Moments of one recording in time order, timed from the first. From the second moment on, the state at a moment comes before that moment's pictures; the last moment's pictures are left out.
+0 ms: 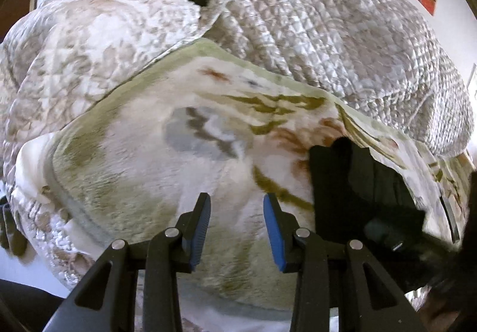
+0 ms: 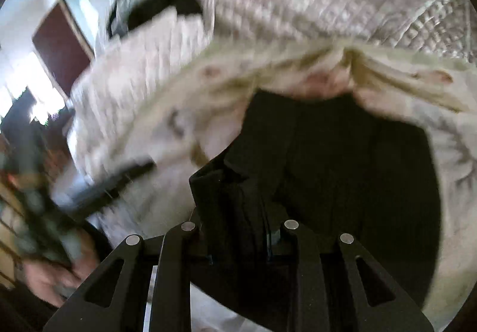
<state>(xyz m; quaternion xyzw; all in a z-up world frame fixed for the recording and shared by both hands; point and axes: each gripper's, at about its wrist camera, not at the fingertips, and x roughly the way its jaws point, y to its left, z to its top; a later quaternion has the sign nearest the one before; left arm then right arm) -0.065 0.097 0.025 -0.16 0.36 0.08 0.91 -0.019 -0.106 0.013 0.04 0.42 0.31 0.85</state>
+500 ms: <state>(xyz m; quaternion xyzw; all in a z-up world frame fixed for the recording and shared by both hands) -0.067 0.100 0.024 -0.17 0.36 0.07 0.91 -0.039 -0.086 0.016 -0.03 0.39 0.30 0.87</state>
